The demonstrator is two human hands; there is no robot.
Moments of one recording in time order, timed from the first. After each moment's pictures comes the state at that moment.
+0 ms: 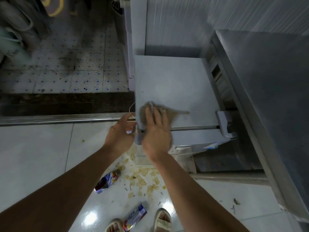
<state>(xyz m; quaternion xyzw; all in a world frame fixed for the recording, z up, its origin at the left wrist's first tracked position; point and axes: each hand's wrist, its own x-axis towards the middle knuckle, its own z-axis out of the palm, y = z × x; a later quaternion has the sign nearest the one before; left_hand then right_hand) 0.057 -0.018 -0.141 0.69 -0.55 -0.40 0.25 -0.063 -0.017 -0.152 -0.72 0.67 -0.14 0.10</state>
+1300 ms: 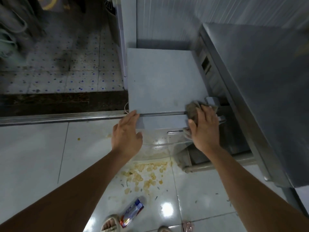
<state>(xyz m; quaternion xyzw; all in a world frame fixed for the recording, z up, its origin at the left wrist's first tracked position) 0.014 0.035 -0.148 0.68 -0.67 -0.24 0.19 -0.235 0.017 -0.158 -0.68 0.72 -0.13 0.03</state>
